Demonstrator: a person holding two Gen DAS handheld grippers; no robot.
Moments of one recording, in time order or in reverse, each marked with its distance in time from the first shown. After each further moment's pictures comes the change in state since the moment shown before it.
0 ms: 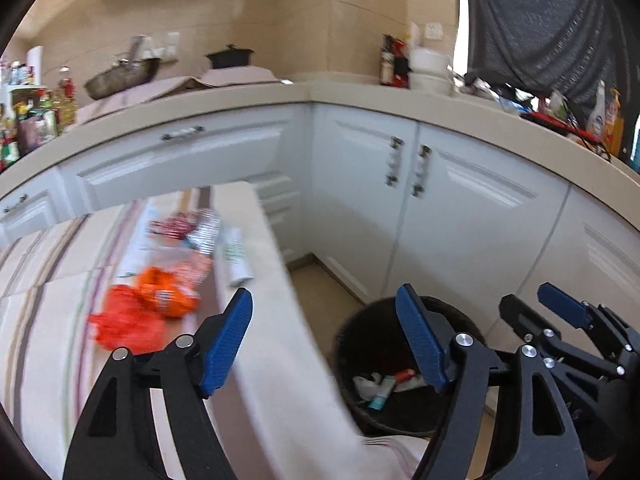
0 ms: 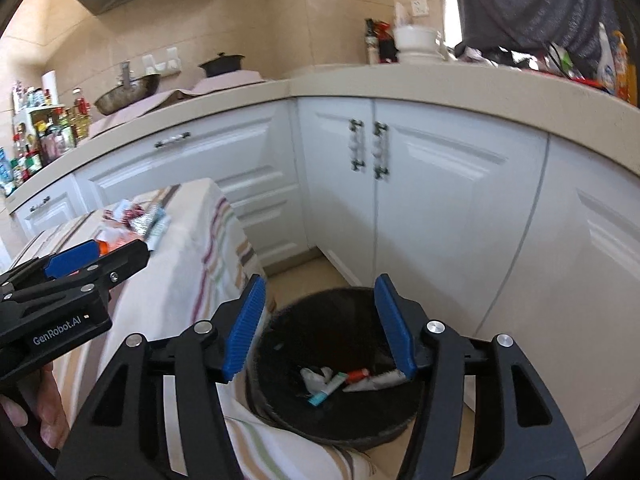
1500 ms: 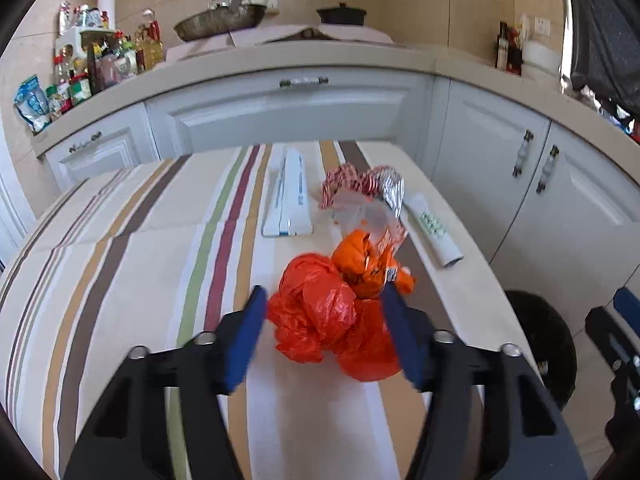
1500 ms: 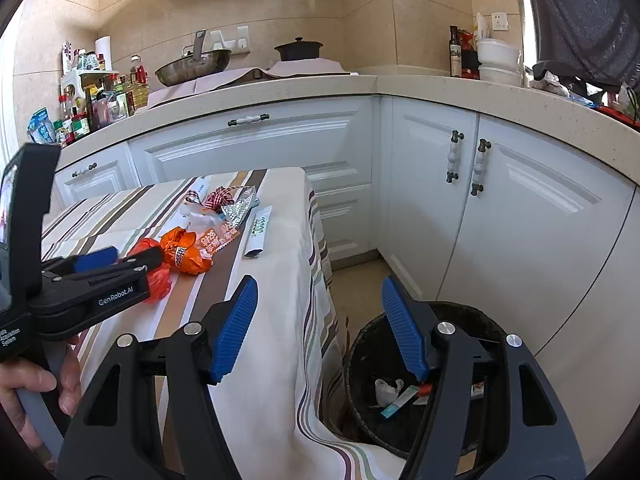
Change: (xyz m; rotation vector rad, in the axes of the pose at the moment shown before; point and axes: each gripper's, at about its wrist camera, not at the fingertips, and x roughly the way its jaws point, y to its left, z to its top) left arm 0.024 0.126 -0.016 -0.151 0.154 0.237; right arm 0.023 0.103 0.005 -0.113 0.029 0.137
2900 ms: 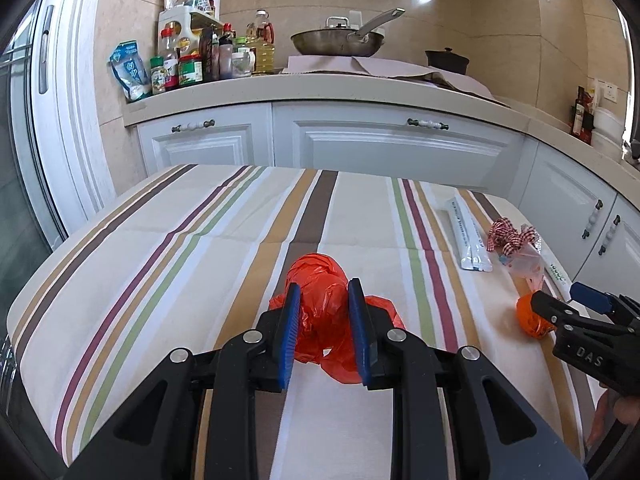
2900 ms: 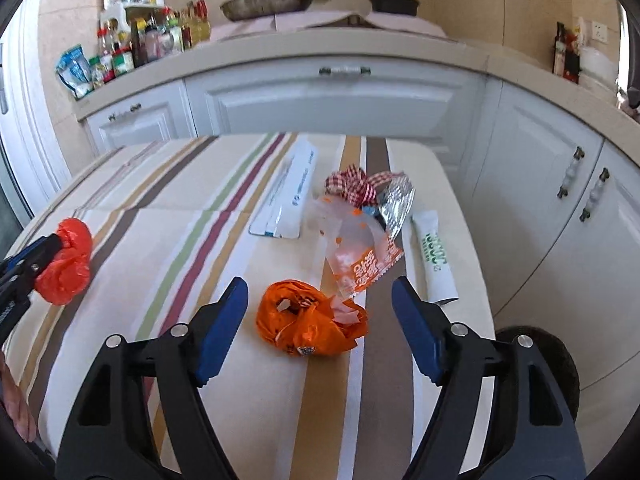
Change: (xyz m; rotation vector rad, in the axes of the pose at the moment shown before) left arm -0.044 0.156 -0.012 -0.174 -0.116 0.184; right arm 0.103 0.136 0.034 -0.156 0.219 0.143
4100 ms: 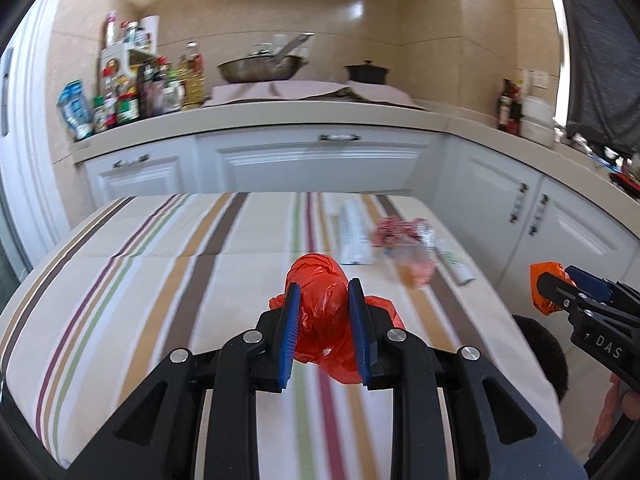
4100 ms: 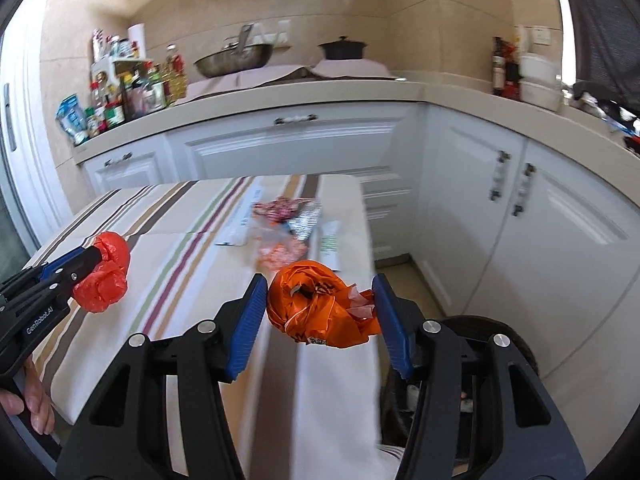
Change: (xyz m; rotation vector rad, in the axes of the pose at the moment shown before) left arm -0.064 -0.080 -0.014 0.117 -0.072 -0.205; right arm -0.126 -0.074 -0.049 0.103 -0.199 -0.080
